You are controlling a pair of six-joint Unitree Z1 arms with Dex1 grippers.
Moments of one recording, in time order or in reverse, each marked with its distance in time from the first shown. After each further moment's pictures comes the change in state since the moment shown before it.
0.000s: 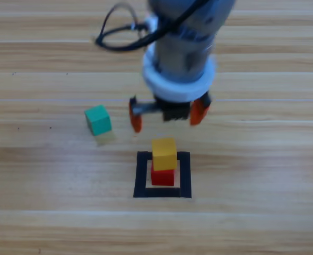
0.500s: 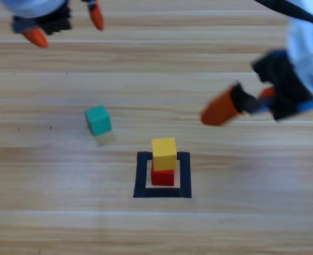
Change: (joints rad) arm 0 0.126 0.400 -0.324 0.314 -0.072 -0.300; arm 1 -0.066 -0.743 1.037 -0.726 0.141 -0.322
